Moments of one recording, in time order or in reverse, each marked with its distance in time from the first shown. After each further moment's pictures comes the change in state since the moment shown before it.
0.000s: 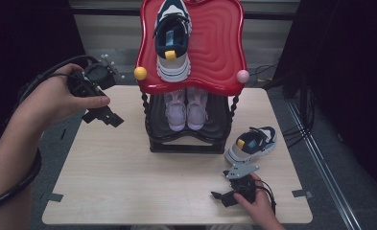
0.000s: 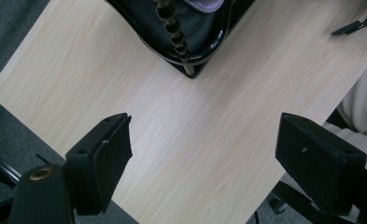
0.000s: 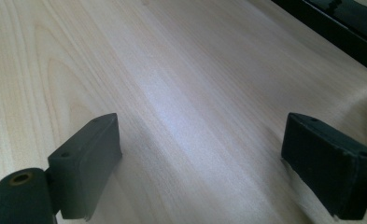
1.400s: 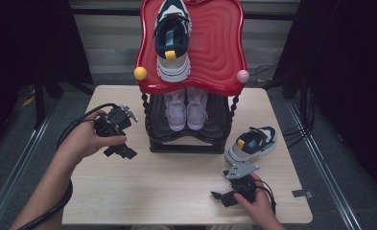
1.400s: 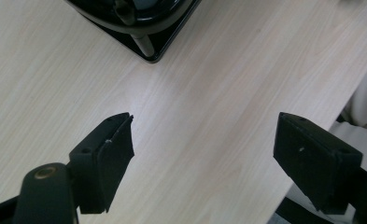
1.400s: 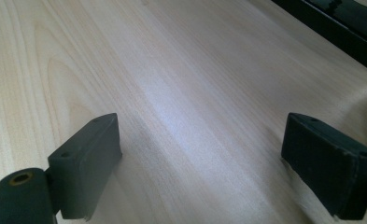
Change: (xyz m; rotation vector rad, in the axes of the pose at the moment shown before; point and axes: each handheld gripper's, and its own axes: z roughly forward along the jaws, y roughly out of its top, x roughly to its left) left arm -0.016 -0.033 0.122 0.004 -0.126 0.003; right arm 0.000 0.000 0.000 -0.005 -0.001 0.000
